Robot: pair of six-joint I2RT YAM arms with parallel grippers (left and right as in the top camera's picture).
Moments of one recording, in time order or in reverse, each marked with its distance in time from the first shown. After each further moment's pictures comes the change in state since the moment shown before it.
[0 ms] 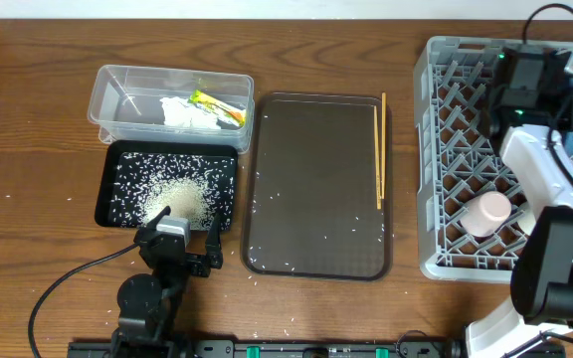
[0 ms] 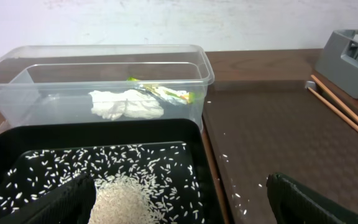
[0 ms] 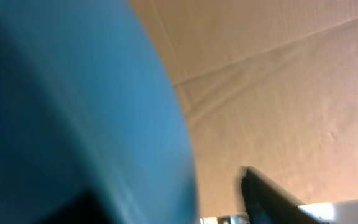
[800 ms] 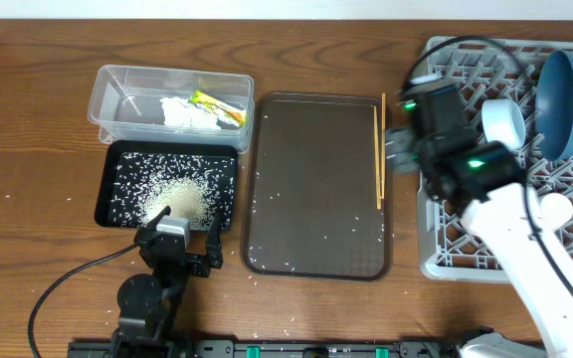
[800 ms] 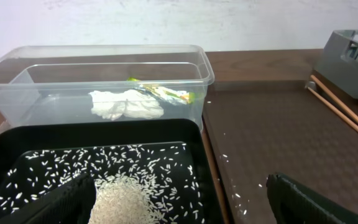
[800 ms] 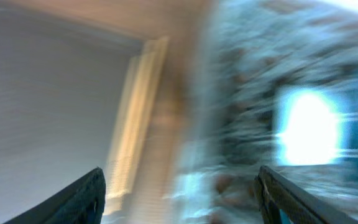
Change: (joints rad) left arm 0.000 0.000 0.000 0.000 0.000 0.000; right arm 0.472 -0.403 0.003 -0.680 -1.107 0.603
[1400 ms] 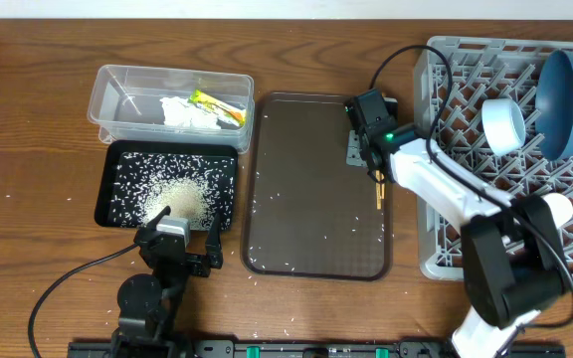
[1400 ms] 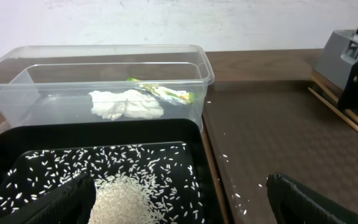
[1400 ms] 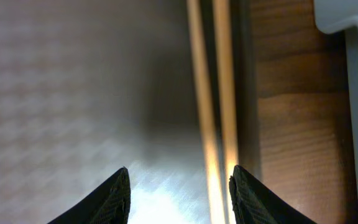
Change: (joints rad) left arm 0.000 0.000 0.000 0.000 0.000 0.000; right arm 0.026 0.472 -0.028 0.294 0.009 0.390
